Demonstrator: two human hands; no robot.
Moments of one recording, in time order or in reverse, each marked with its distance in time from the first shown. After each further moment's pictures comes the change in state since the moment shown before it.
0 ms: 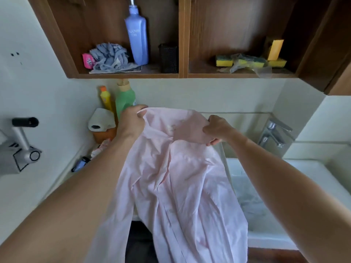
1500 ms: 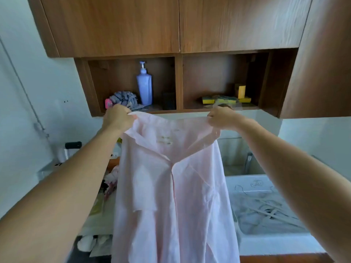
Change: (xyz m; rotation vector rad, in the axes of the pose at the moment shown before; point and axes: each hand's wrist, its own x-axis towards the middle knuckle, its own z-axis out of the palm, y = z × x) left_hand -0.032 0.085 -0.171 0.303 0.011 0.060; right_hand -0.173 -0.079 -0.105 -0.452 0.273 -0.335
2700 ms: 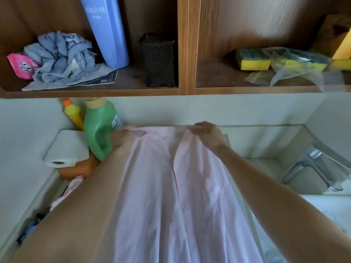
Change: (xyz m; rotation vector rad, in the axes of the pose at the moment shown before) left_hand 0.229 -0.144 0.400 -0.710 -0.028 -0.705; right_hand 0.316 0.099 0.306 0.809 -0.106 0.258
